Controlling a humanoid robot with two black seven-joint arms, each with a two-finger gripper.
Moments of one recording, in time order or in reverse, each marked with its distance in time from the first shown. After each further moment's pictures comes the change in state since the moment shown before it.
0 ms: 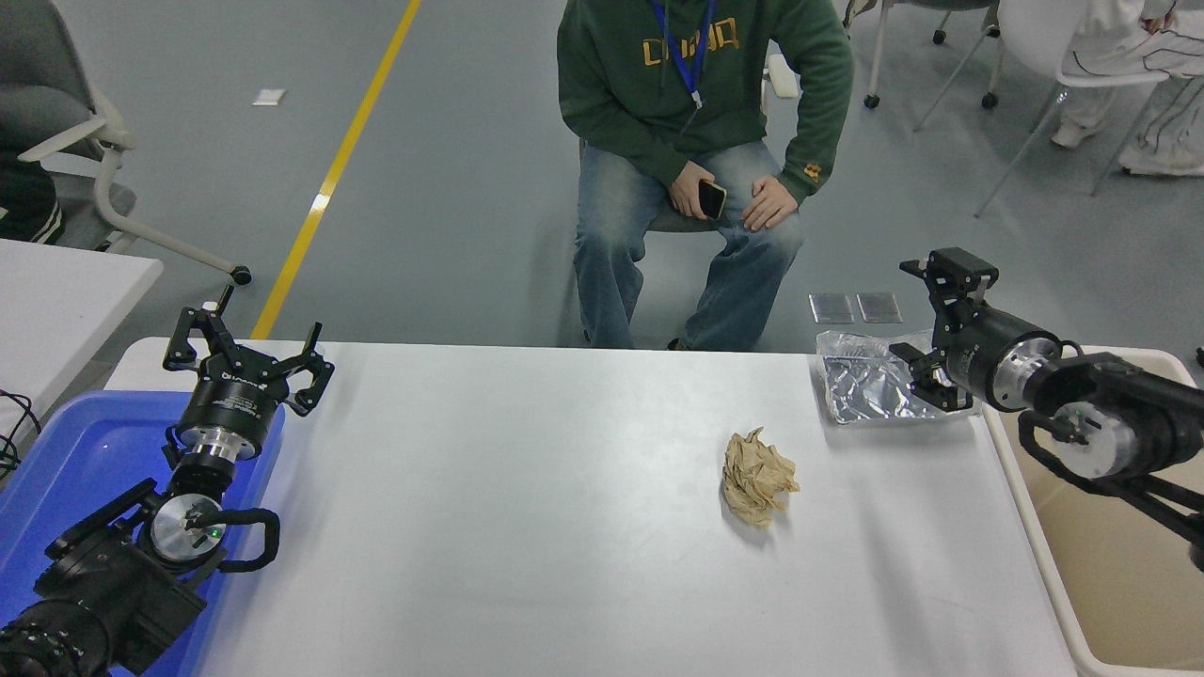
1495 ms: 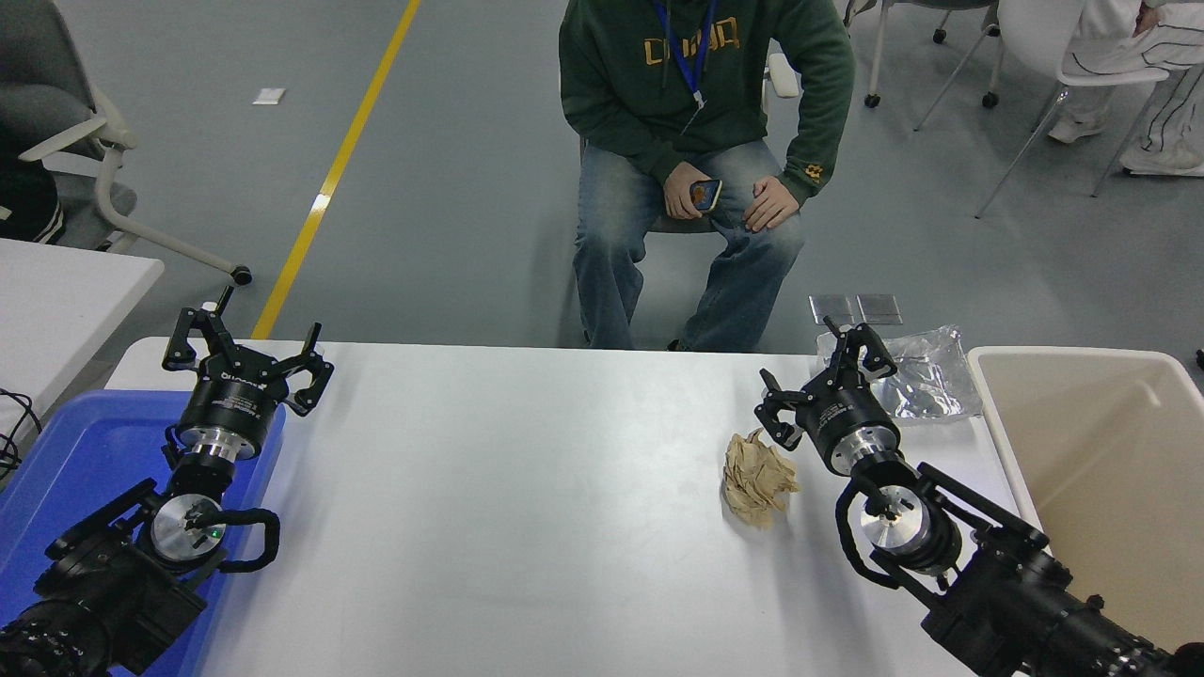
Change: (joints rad) left arm 0.000 0.001 0.000 0.000 0.000 0.000 0.000; right arm -0.283 0.524 0.406 -0.481 -0.047 0.237 0.205
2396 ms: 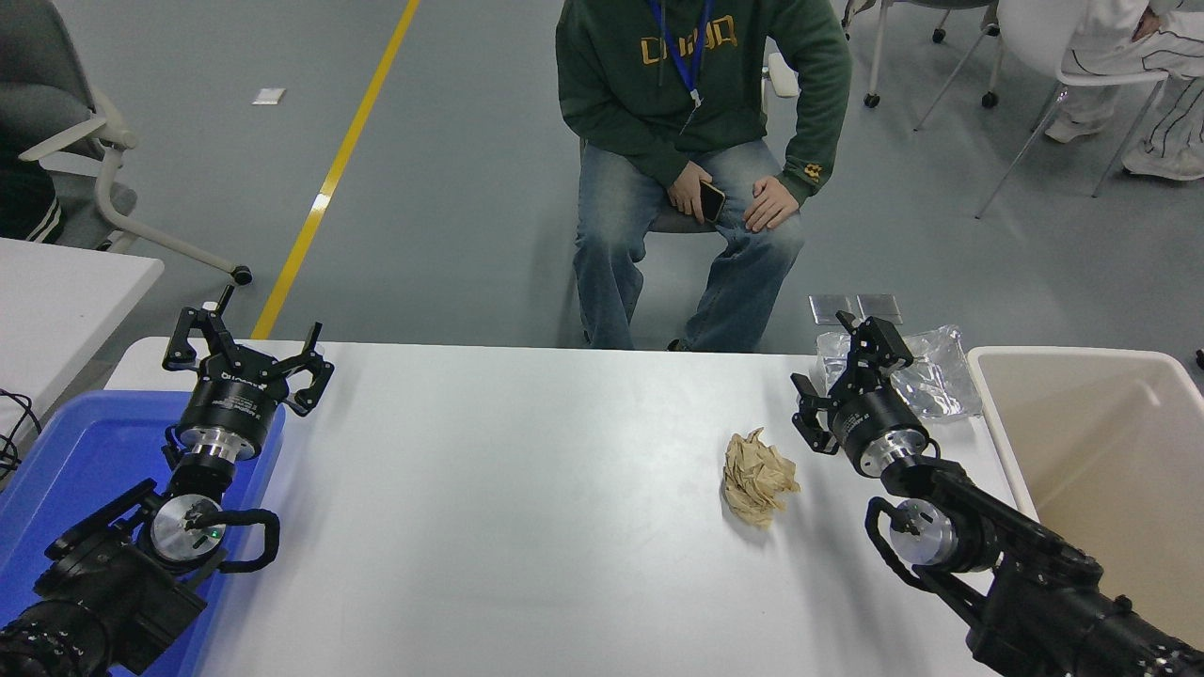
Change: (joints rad) left arm 0.000 0.000 0.000 0.000 0.000 0.000 0.001; right arm 0.006 -0.123 -0.084 0.009 -0.328 -0.096 -0.024
